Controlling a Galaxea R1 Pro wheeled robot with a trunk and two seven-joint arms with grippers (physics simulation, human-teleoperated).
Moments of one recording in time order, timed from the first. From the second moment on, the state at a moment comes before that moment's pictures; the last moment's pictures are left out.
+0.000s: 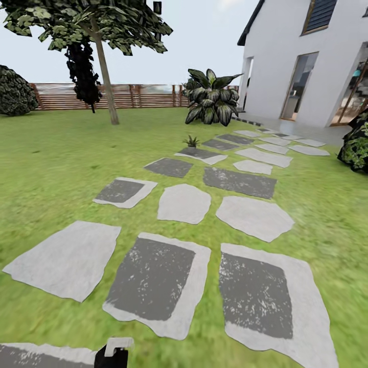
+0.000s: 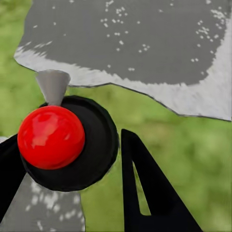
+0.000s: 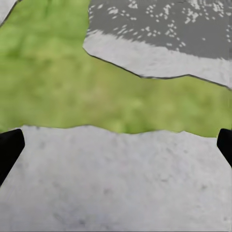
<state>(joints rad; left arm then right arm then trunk) -0.34 0.00 -0.08 -0.29 0.05 -0.29 0.06 -0.20 -0.02 0.01 -0.07 -0.01 -0.67 -0.04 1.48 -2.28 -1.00</state>
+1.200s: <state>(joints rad) -0.34 0.00 -0.08 -0.29 0.05 -0.29 0.06 -0.20 -0.02 0.01 -0.06 -0.01 -0.67 -0.04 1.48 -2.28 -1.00</state>
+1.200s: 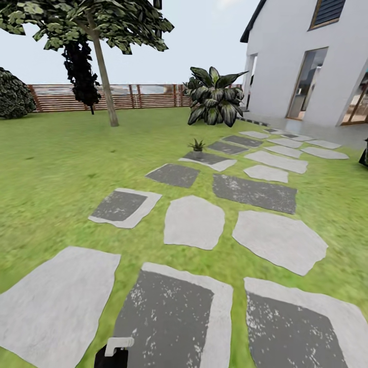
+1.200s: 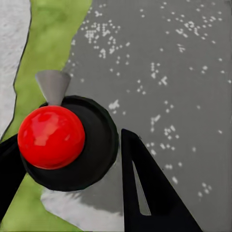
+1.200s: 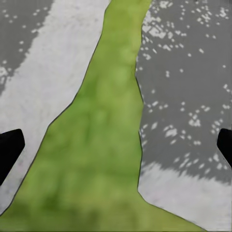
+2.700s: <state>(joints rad) -0.34 0.00 -0.08 -0.29 0.05 -0.29 0.06 -0.20 -0.02 0.01 -0.06 -0.01 -0.67 -0.04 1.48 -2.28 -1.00</state>
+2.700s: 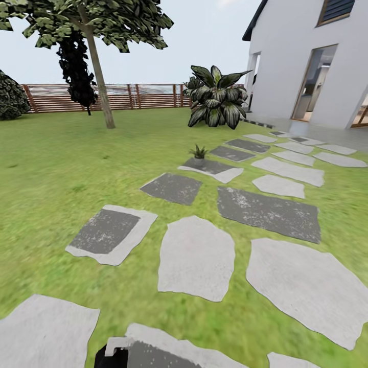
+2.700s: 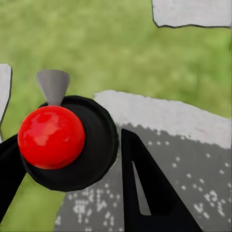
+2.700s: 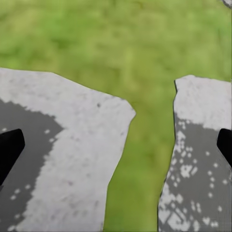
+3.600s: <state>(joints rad) -0.34 0.00 -0.08 -0.29 0.05 -0.29 0.06 -0.20 -0.02 0.01 -0.06 -0.01 -0.67 -0.04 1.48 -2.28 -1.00</state>
